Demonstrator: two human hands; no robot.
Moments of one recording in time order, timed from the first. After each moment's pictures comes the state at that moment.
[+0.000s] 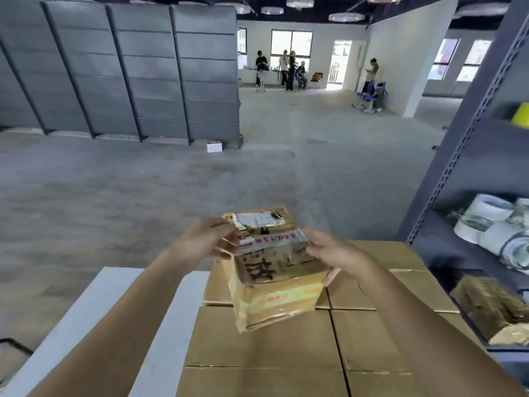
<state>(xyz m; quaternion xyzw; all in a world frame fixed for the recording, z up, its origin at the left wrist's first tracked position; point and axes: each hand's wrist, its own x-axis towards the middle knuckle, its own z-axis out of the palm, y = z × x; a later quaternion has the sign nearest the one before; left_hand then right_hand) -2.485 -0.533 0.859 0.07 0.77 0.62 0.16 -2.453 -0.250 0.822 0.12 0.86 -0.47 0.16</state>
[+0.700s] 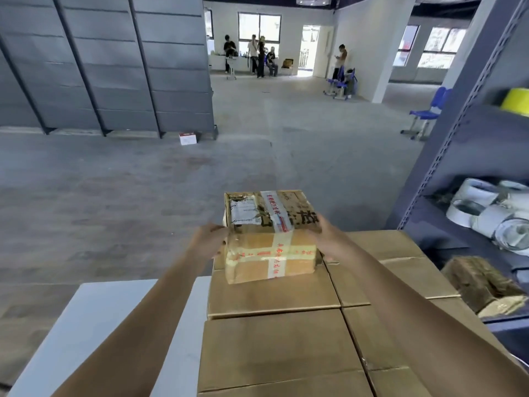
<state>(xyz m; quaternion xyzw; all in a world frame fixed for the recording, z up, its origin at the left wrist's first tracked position) -2.569 -0.529 0.801 -0.01 0.81 0.57 0.15 -2.494 -0.272 0.804 0.17 0.89 -0.41 0.02</state>
